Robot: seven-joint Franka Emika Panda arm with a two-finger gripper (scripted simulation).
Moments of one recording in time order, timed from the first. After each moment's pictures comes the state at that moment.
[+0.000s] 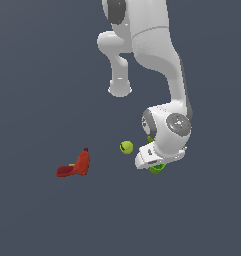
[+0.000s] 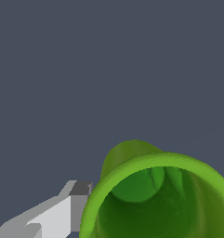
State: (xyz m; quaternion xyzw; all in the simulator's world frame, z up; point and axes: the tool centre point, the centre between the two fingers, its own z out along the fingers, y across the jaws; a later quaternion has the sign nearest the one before) arm 0.068 0.163 0.047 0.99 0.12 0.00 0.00
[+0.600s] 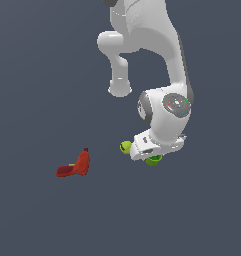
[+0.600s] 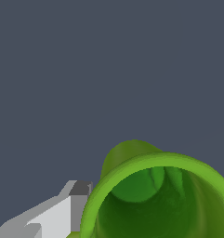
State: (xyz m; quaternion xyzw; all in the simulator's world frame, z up) arm 0.058 0.138 0.109 0.99 0.12 0.00 0.00
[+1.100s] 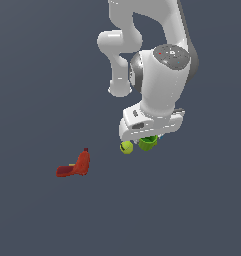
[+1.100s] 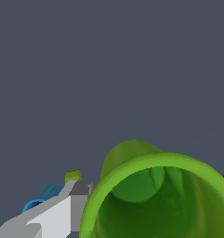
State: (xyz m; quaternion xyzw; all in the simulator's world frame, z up) arm 0.042 0.097 0.214 0.99 0.12 0.00 0.00
